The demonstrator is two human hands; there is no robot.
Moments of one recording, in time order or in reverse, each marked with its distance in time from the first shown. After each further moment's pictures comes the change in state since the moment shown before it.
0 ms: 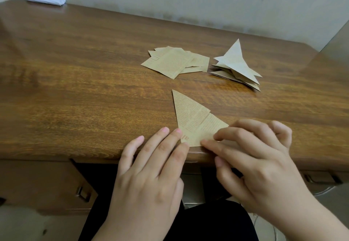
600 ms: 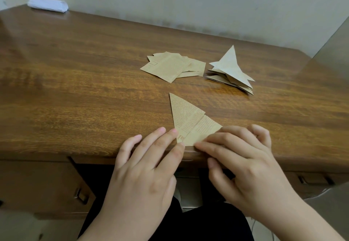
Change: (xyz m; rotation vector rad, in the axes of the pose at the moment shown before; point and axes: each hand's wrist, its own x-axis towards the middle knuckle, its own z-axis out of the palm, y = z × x) left_hand 0.002 -0.004 -0.007 -0.054 -0.082 0.004; right_hand -0.002 -0.003 -0.001 0.096 -0.041 0.024
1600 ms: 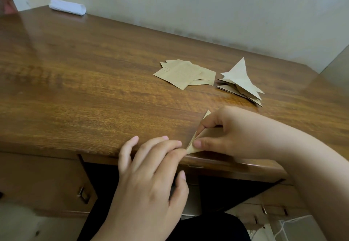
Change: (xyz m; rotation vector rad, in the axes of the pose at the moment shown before) left_hand -0.003 0.001 -0.012 -0.143 0.048 -0.144; right_hand 0.099 0.003 -0.022 0.280 -0.765 0.257
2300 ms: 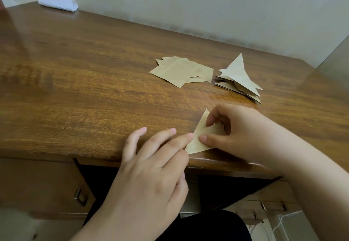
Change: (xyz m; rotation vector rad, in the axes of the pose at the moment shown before) left_hand 0.014 -0.007 -0.005 0.038 -0.101 0.176; right_hand -0.004 0.013 0.013 -0.001 0.227 0.216
